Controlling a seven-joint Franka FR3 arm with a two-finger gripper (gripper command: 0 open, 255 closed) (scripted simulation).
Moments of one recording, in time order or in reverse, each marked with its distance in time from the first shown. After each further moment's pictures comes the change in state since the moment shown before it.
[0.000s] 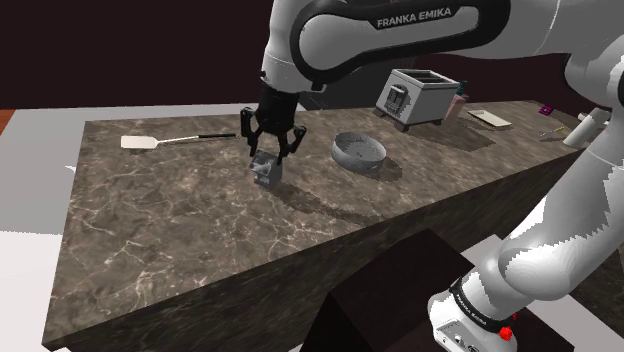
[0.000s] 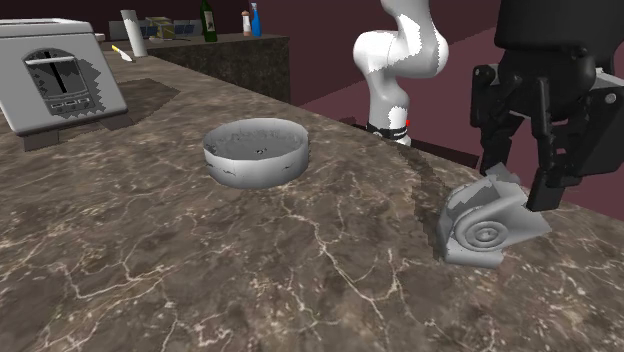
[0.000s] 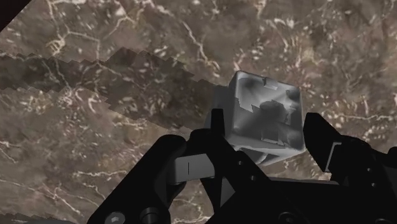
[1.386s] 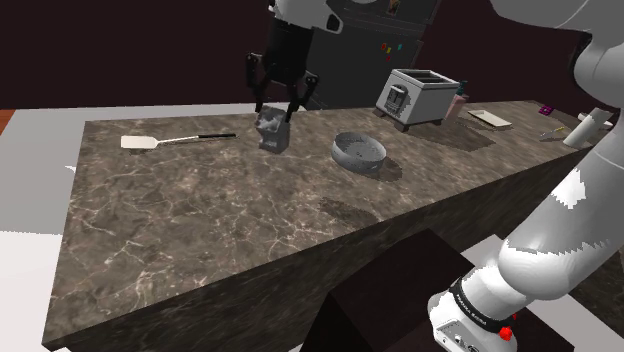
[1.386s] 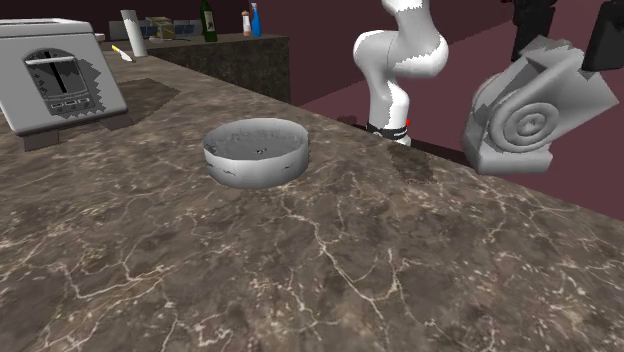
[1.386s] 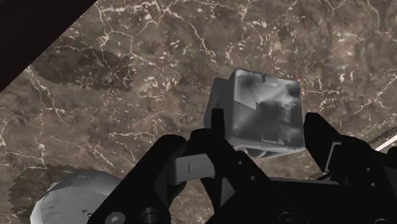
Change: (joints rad) arm -0.011 -0.032 -0.006 0.244 0.014 -0.272 -0.001
